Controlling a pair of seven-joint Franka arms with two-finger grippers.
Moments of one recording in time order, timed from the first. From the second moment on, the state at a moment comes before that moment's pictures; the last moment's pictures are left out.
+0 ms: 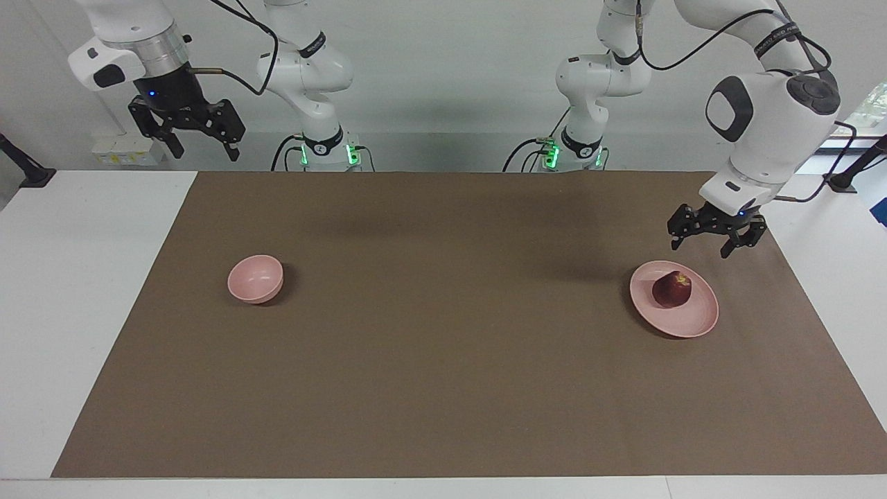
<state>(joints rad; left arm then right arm) -0.02 0.13 0.07 -2.01 0.00 2.22 0.35 0.03 -0.05 -0.08 -1.49 -0.02 1.45 0.03</state>
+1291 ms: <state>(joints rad) 0.00 0.16 0.07 -2.09 0.00 2.35 0.36 0.03 -0.05 -0.08 -1.50 -0.02 1.45 0.03</state>
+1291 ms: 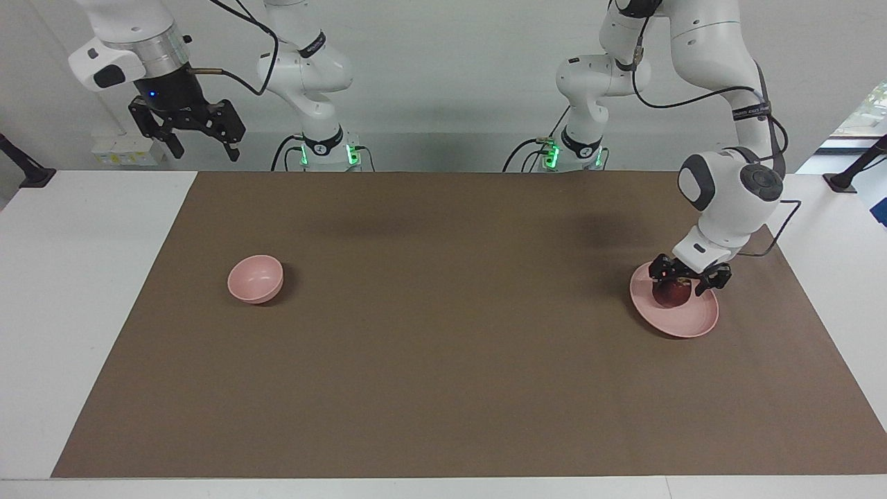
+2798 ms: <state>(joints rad) -0.16 0.07 -0.13 -2.01 -0.90 2.21 0.36 0.04 -0.03 -0.07 -1.69 0.19 1.66 0.13</state>
